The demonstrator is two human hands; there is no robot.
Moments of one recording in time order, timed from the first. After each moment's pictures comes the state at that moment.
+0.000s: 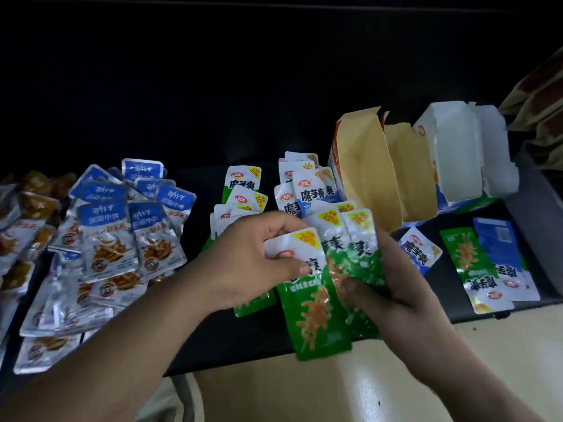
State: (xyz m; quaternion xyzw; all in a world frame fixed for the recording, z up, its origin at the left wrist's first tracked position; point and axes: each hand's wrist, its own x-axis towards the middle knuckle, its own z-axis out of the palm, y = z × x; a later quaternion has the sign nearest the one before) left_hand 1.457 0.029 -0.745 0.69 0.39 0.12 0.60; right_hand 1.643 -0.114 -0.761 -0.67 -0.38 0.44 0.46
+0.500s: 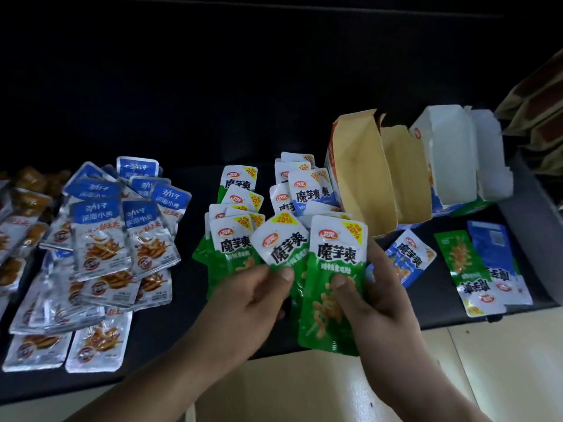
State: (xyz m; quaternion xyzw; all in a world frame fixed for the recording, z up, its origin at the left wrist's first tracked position) left_hand 1.451 -0.026 -0.773 0.62 0.50 0.14 0.59; right_hand 1.614 -0.110 -0.765 -0.64 -0.20 0.49 0.57
